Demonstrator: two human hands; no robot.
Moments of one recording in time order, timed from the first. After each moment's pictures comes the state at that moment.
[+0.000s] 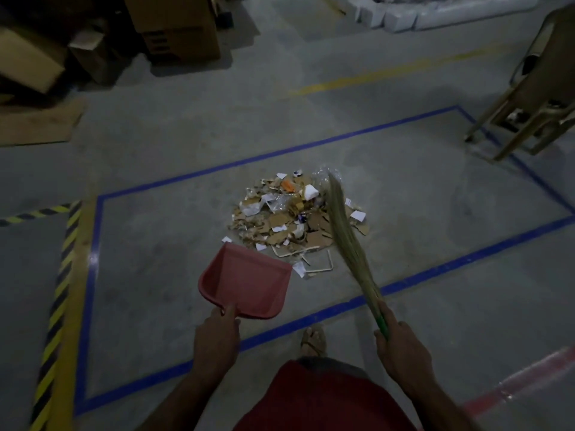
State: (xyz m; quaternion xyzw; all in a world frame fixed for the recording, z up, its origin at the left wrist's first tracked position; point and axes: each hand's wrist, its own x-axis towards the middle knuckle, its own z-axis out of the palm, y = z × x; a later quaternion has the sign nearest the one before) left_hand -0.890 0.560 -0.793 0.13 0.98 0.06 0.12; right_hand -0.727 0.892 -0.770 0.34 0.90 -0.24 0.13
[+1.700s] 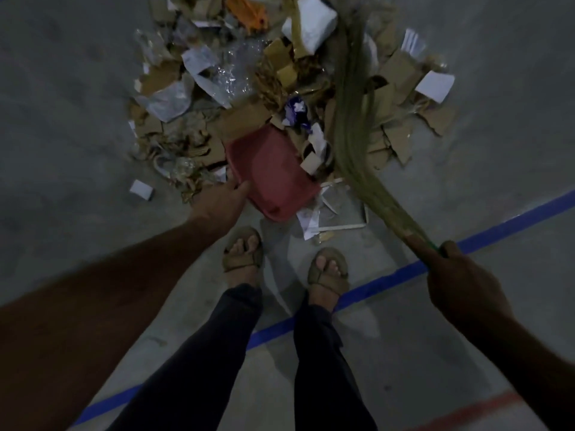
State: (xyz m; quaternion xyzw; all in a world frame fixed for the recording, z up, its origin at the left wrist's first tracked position) left_hand -1.392 0.797 -1.350 0.44 0.85 -0.05 0.27; right_hand -1.091 1.100 -1.234 0.26 0.87 -0.11 0.39
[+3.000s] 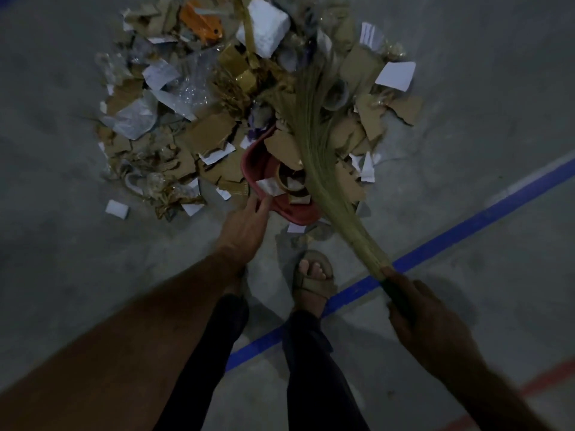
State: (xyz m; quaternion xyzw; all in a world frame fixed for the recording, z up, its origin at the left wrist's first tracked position) left_hand -1.292 0.869 -1.388 0.41 0.87 0.02 0.26; right_hand -1.017 1.075 -1.227 0.33 0.83 -0.32 0.31
